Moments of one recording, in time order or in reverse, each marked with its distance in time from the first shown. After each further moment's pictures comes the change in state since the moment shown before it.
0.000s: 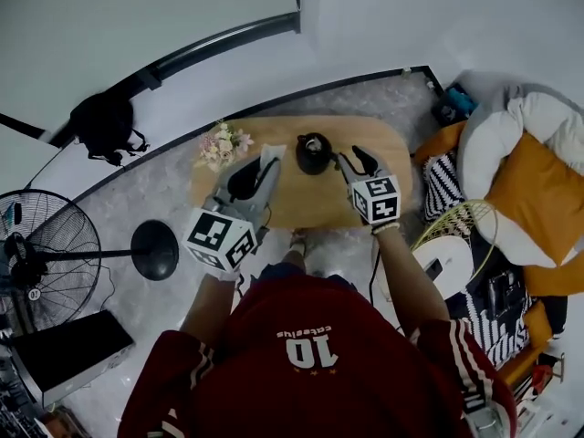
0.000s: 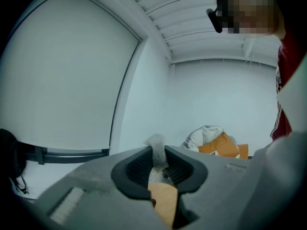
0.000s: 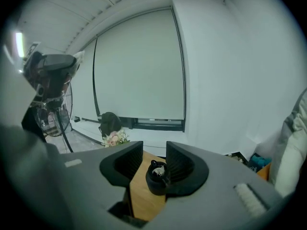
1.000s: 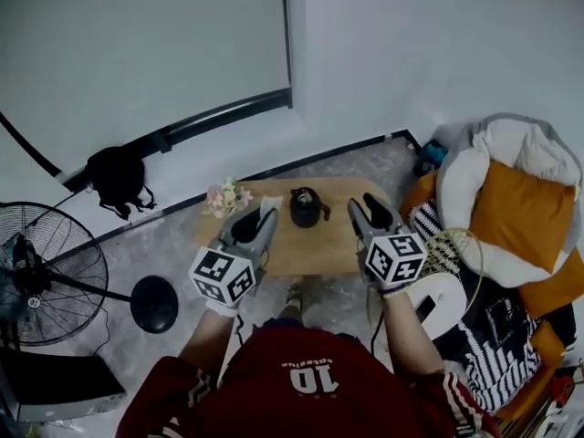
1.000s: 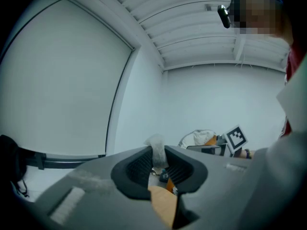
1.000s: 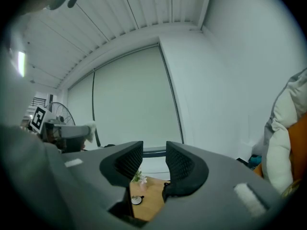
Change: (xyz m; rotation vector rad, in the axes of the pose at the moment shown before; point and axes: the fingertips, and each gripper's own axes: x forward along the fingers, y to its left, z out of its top) left arm -0.071 -0.078 0.026 0.036 -0.061 -0.030; right arm -0.202 0.047 0.111 0.147 -0.315 -0.036
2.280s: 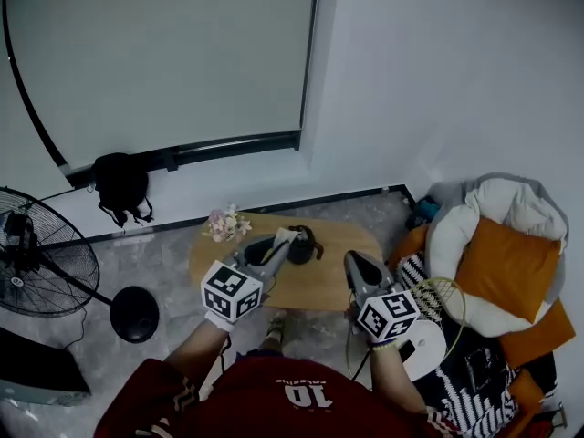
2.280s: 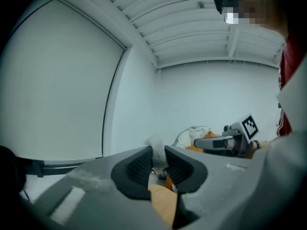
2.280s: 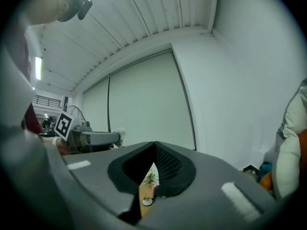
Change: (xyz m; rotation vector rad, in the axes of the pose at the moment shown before) left arm -0.006 -0.021 0.010 0.064 0.019 -0.050; right arm -0.045 0.068 0.023 -0.050 -0.053 0.142
